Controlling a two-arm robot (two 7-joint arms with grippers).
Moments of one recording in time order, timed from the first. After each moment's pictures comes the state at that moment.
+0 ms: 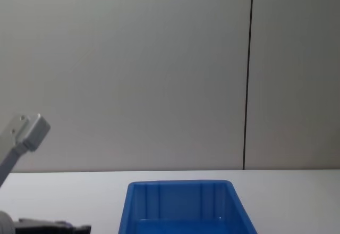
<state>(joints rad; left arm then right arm) -0.28 0.41 0.35 -1.32 -0.44 0.36 -0.14 -0.03 0.50 -0.01 -1.79 0.42 0.26 0.07</state>
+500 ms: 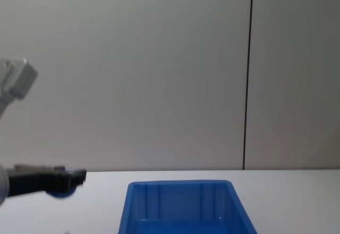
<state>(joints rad) -0.28 0.43 0.32 -1.42 -0.42 0.28 -0.12 -0.03 0.50 -0.01 -1.79 0.42 0.26 0.07</state>
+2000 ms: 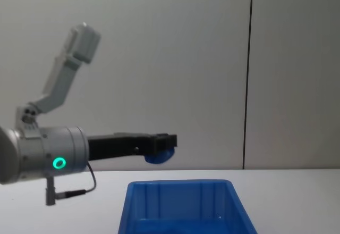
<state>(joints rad) -0.53 0.28 0.37 -1.13 -0.45 0.16 -0.64 -0.03 0.50 -0.01 -1.79 0.42 0.26 0.07</state>
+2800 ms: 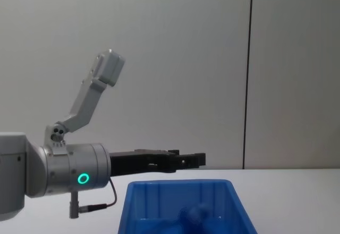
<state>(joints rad) -0.63 0.21 0.41 -0.91 -0.43 0.09 -0.72 -0.03 0.50 -0.01 -1.79 0.42 0.26 0.07</state>
